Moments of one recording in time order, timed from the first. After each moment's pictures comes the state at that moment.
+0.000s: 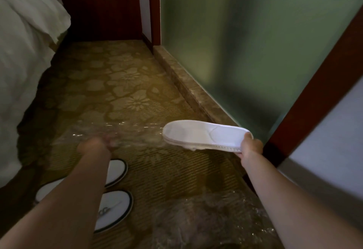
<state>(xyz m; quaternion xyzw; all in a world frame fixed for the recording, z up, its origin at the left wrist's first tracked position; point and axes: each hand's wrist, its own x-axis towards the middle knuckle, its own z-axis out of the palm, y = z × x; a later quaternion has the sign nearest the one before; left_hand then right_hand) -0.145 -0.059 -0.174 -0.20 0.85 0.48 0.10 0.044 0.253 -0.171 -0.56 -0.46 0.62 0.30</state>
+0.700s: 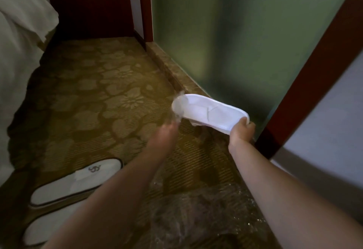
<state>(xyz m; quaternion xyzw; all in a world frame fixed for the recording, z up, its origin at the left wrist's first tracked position) -0.053 0.061 -0.153 0.35 0.92 0.16 -0.03 0.030 0.235 -0.151 -0.54 -0.50 0.54 0.41</state>
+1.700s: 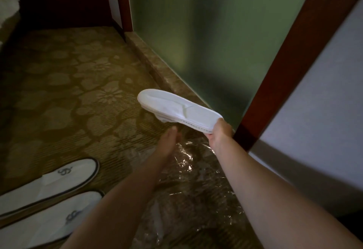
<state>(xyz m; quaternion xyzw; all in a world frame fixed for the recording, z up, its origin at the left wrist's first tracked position) -0.015 0.130 -0.201 0.13 0.73 0.60 0.31 0.041 0.255 -0.163 -0.49 -0.33 0.74 0.32</state>
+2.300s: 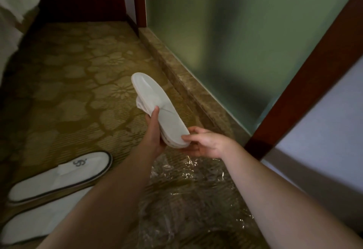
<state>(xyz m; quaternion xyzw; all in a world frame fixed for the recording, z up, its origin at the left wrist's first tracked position) -0.068 0.091 -0.189 -0.03 0.48 0.81 0.33 0.025 0.210 -0.173 -0.29 -0.56 0.76 -0.12</state>
